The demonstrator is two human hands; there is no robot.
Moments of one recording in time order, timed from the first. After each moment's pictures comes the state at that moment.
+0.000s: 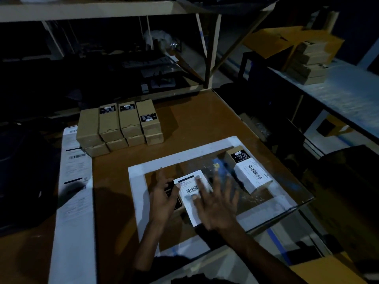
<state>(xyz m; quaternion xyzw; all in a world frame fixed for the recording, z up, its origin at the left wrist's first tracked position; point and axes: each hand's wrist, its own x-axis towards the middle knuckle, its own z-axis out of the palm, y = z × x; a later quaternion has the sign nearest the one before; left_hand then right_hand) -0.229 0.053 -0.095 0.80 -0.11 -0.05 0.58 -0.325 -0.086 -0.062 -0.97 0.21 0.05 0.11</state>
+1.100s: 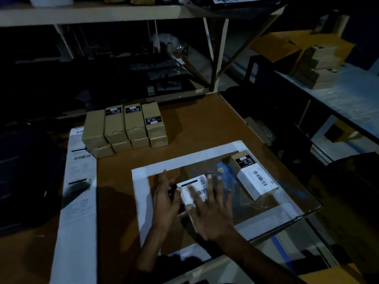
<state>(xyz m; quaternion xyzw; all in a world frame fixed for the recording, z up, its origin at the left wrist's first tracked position) -0.228 0.053 -0.104 0.81 -0.13 0.00 0.57 -0.320 -0.072 -0.064 -0.99 0.13 0.01 0.07</state>
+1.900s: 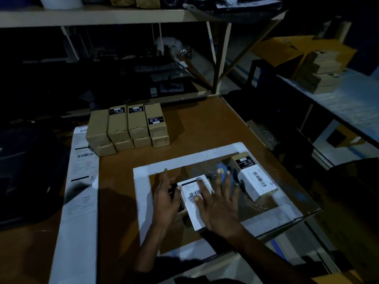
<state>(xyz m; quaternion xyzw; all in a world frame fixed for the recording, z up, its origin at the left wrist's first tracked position) -0.231 0.051 -0.099 0.83 -0.13 0.01 0.54 -0.317 -0.093 -0.067 -0.99 0.16 0.00 0.05</state>
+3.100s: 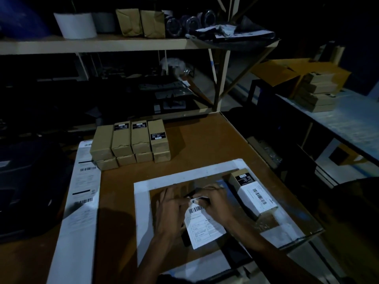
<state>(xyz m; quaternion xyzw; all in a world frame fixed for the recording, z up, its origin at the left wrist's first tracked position) -0.219 0.040 -0.095 0.91 -0.19 0.00 0.36 -0.258 -0.135 -0.070 -0.95 0.00 -0.11 0.30</state>
